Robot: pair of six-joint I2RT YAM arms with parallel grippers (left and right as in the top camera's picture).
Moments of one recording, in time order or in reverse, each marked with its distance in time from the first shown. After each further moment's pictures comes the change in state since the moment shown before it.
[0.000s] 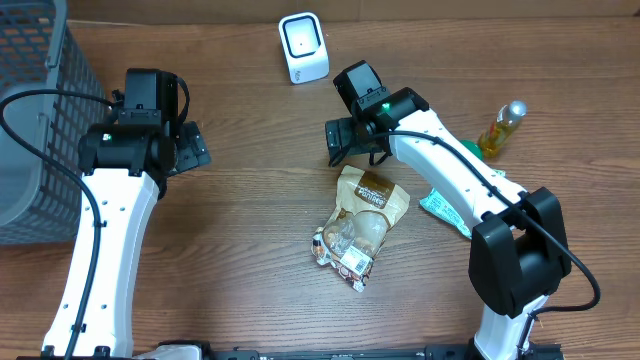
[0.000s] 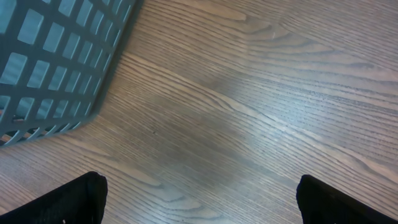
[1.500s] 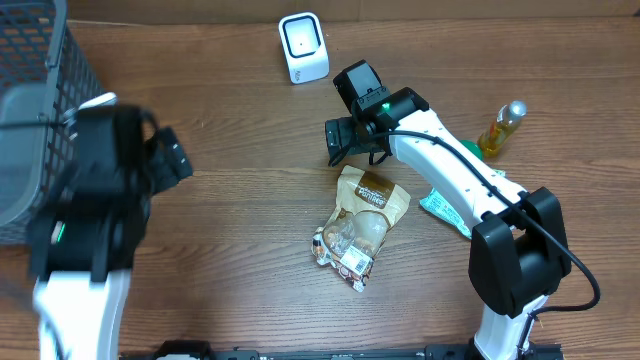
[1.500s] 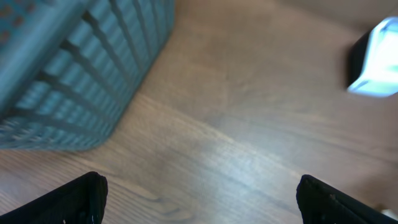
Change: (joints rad) left arm 0.000 -0.321 -0.001 0.000 0.000 0.000; right arm 0.000 0.000 0.000 0.003 0.000 0.003
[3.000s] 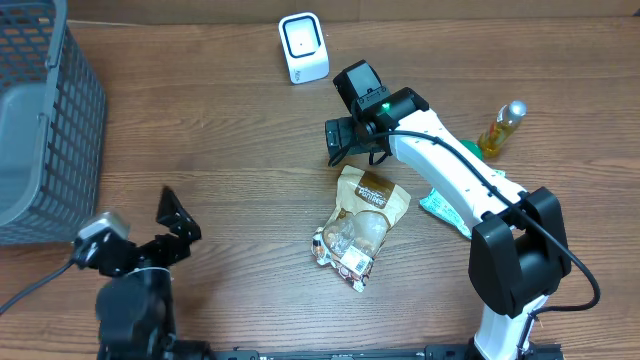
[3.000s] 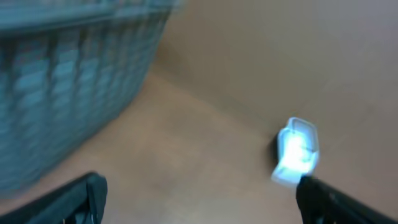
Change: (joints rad) left arm 0.000 -0.852 -0.914 0.787 0.024 -0.061; right arm 0.000 0.000 0.000 0.001 0.000 0.000
